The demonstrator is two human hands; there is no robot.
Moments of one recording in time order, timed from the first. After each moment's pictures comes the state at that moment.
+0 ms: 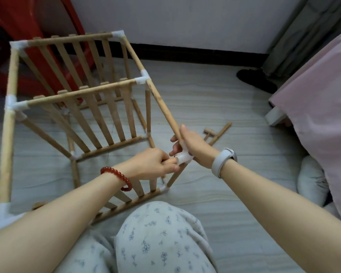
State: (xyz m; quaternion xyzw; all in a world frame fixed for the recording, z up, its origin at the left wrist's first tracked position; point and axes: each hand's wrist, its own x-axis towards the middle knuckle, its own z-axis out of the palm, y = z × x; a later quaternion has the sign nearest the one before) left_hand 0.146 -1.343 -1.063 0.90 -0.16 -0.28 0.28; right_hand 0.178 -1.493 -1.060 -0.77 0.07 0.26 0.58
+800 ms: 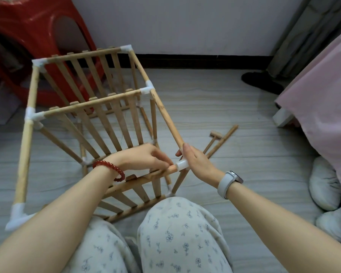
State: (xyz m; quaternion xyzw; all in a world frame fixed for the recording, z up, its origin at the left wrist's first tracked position) left_hand 0.152 -1.310 -1.031 0.86 -0.13 -0.38 0.32; right_hand 0.138 -1.498 -1.086 -0.83 -0.03 0.16 0.53
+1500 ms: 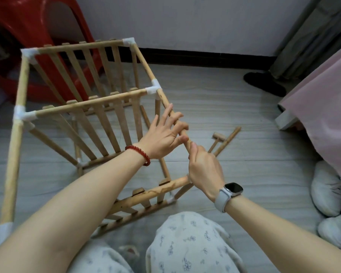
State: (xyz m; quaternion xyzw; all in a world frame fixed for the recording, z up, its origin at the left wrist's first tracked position) left_hand 0.223 -1.323 -1.082 0.94 -0.28 -0.05 0.20; right_hand 0.149 -1.469 -1.084 -0.96 0.03 0.02 0.26
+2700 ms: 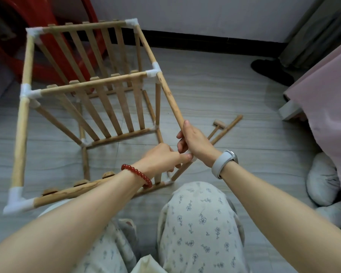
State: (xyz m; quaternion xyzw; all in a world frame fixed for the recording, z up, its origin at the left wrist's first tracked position) left_hand 0.121 -1.353 -1.044 0.86 0.09 -0.31 0.41; right_hand 0.164 -1.476 -1.068 -0.83 0.05 0.22 0.52
